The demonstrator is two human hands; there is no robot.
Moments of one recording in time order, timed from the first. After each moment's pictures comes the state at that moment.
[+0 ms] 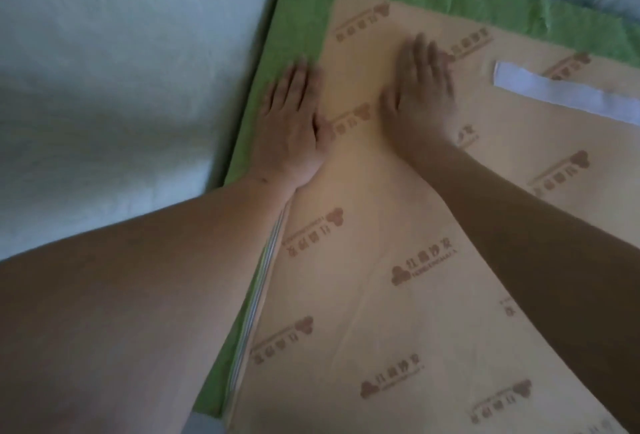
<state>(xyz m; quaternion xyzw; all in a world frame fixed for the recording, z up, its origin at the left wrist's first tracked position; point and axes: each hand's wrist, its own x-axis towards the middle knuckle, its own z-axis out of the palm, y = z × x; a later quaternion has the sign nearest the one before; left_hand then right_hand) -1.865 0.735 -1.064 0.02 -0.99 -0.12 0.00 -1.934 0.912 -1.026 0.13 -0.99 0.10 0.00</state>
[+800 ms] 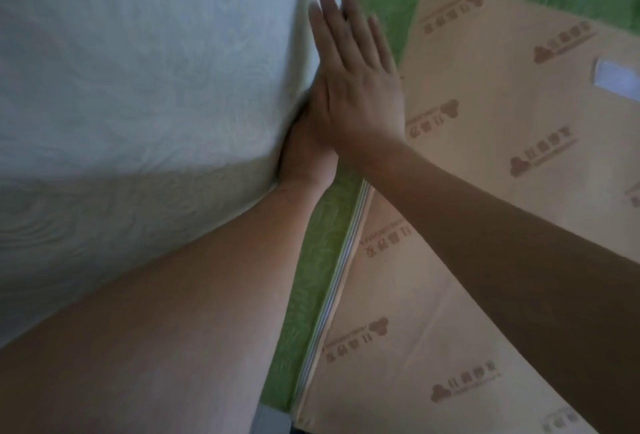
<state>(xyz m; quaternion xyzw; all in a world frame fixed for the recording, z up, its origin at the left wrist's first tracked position) -1.833 0.672 -1.083 0.17 -0.94 -0.31 -0.04 -1.886 0.745 -1.030 0.30 -0.95 0.11 0.05</state>
